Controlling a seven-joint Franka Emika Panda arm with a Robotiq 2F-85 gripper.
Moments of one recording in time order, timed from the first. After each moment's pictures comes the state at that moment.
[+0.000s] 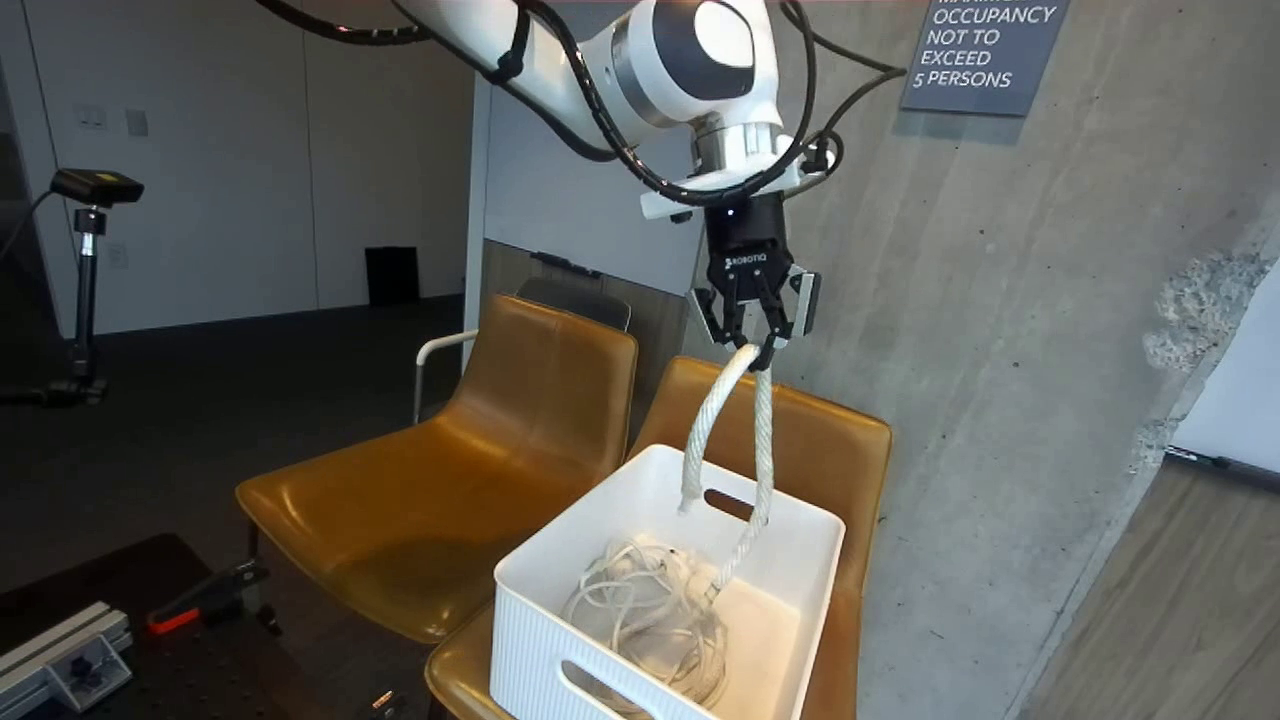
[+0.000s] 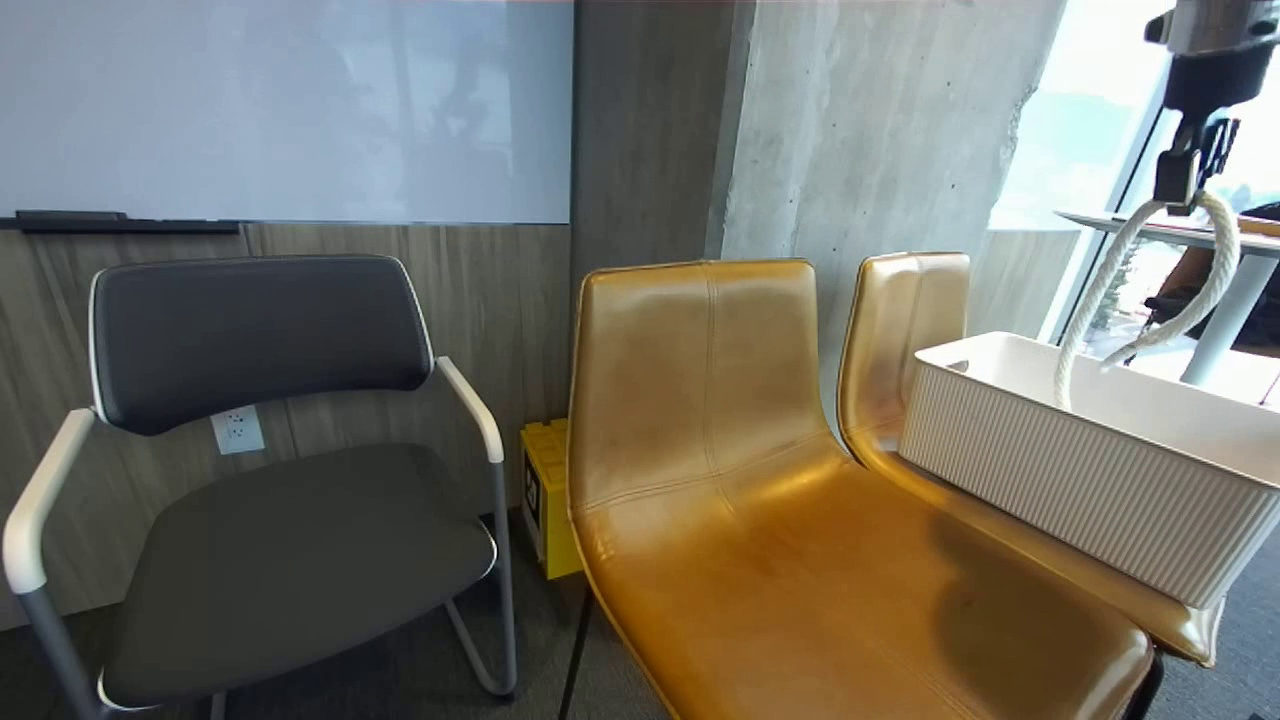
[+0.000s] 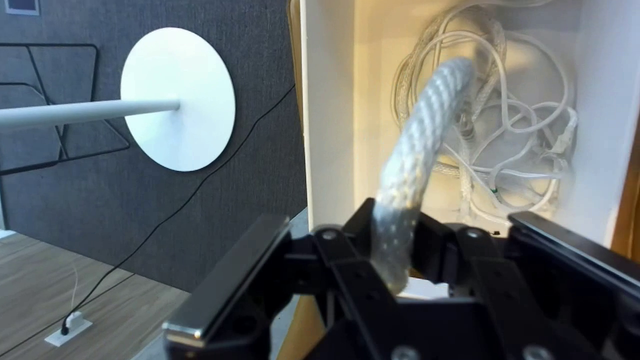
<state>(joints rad) -0.19 0.43 -0.15 -1.40 -0.34 1.89 -0.29</state>
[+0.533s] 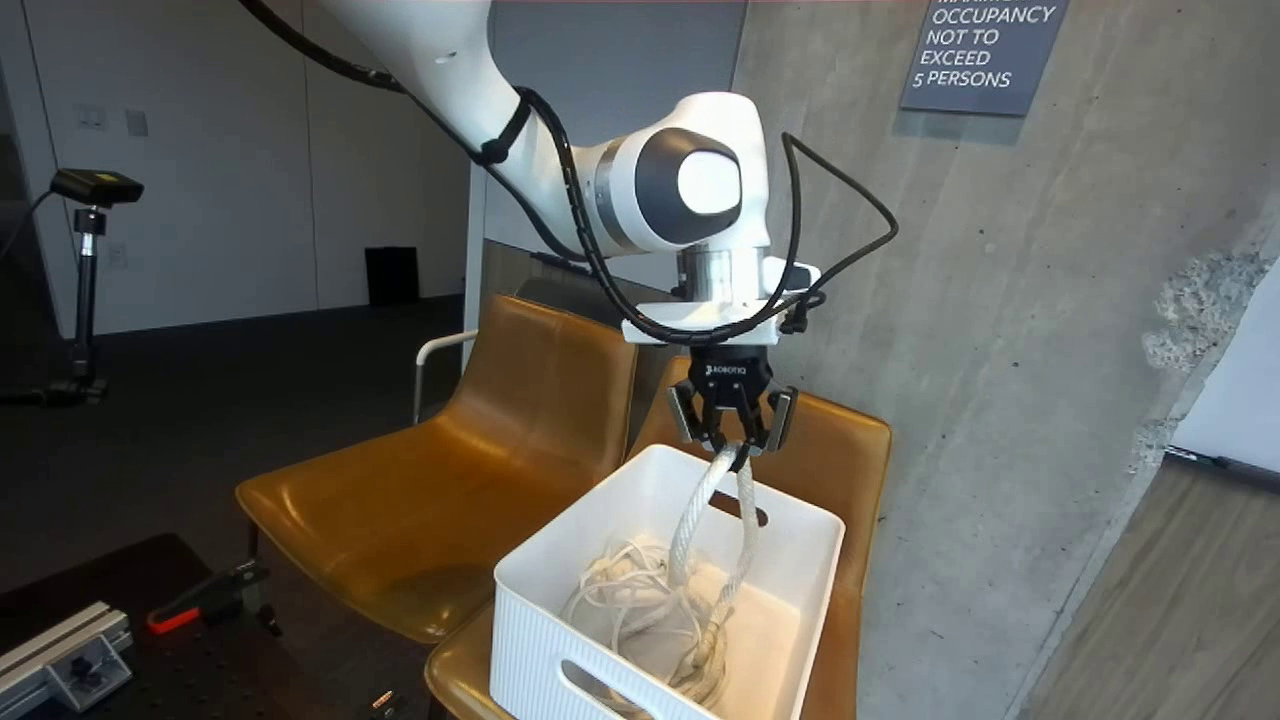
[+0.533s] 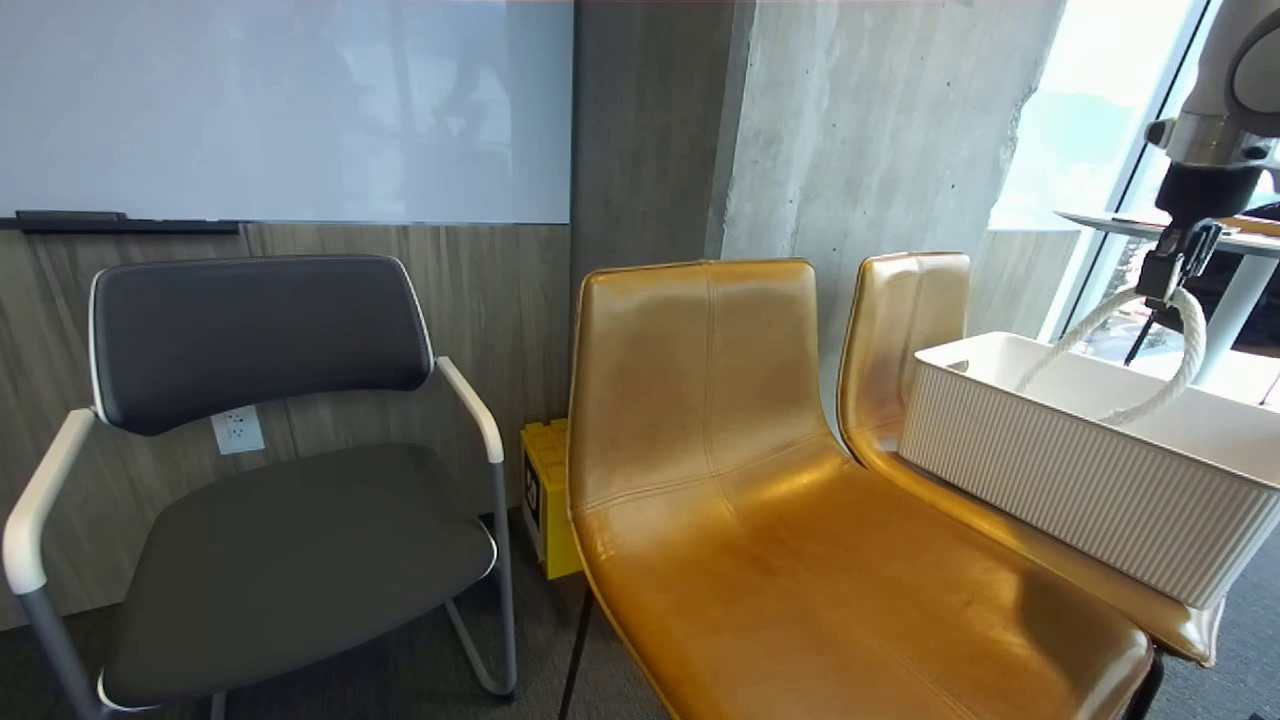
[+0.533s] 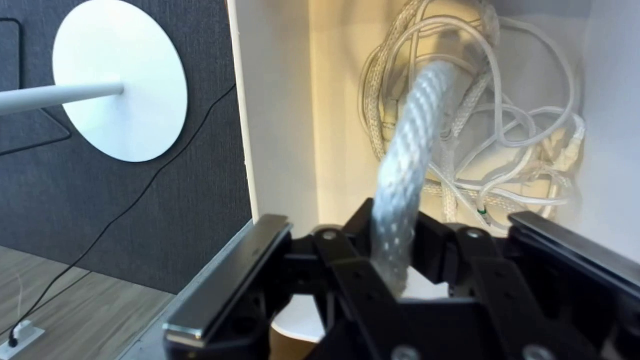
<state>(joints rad) -0.24 0.41 -0.15 -1.70 -0.26 2.22 -0.31</state>
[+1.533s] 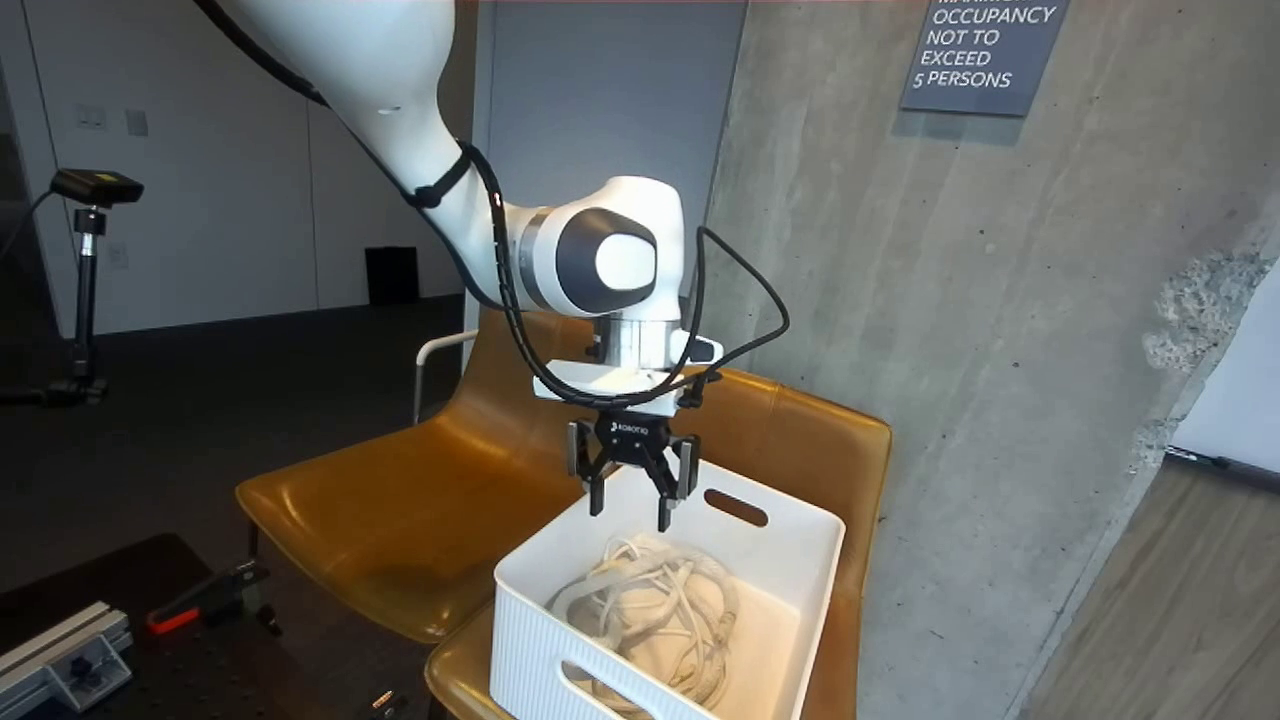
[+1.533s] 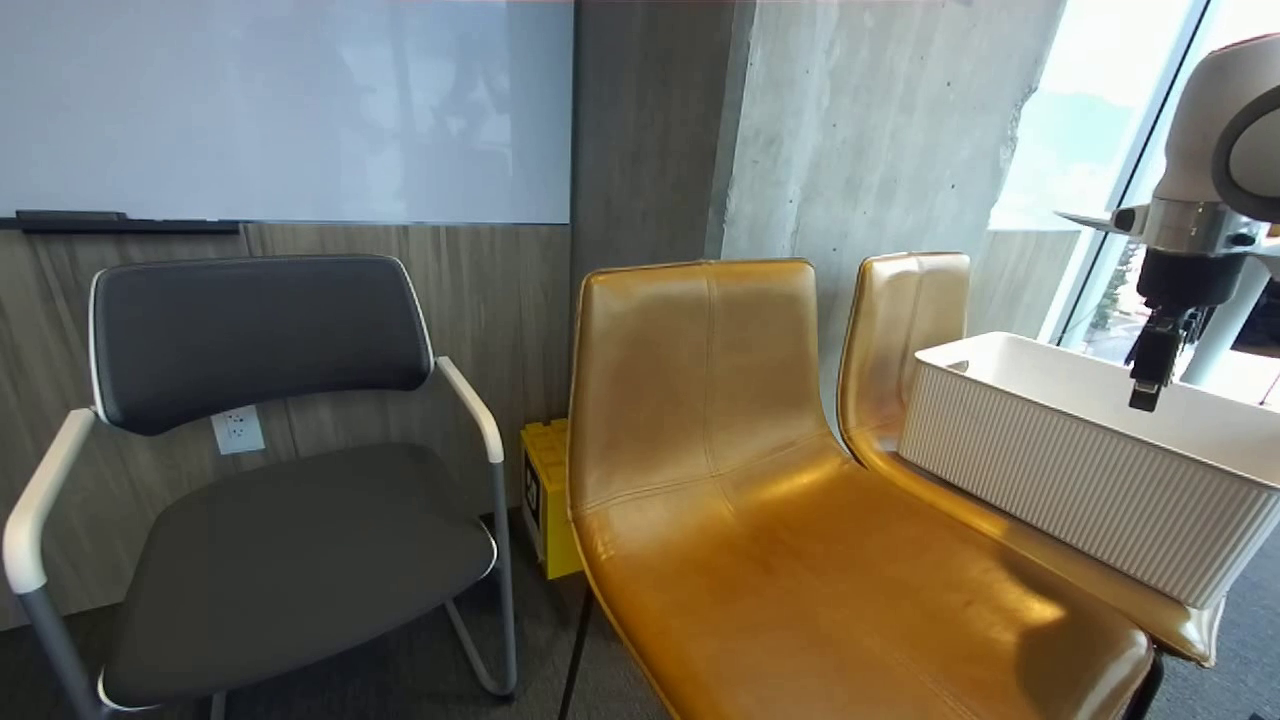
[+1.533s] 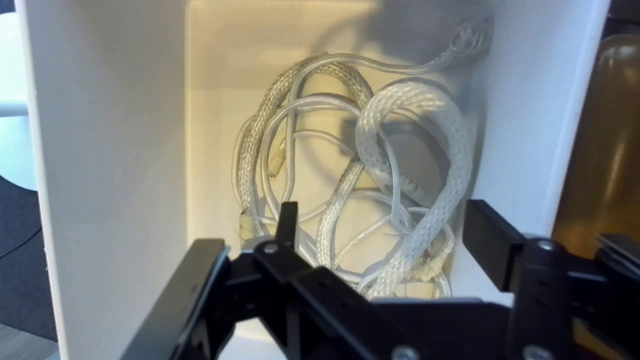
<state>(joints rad) -0.19 0.38 -0.11 -1.93 -0.25 2.27 -0.32</state>
